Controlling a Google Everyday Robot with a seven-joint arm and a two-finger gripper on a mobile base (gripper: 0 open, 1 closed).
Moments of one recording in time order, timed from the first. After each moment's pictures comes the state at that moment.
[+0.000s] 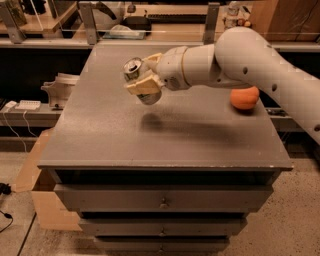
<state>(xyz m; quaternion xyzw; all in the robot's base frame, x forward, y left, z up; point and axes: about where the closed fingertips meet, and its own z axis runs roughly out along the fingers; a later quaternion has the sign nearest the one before) 0.630 0.046 0.932 -0.54 0.62 0.22 0.53</state>
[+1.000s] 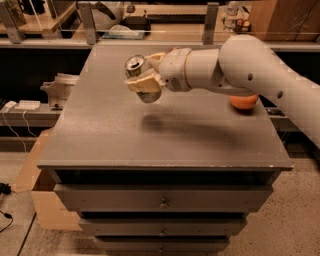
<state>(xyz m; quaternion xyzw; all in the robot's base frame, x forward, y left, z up) 0.631 0.044 0.938 -0.50 0.62 0.23 0.56</state>
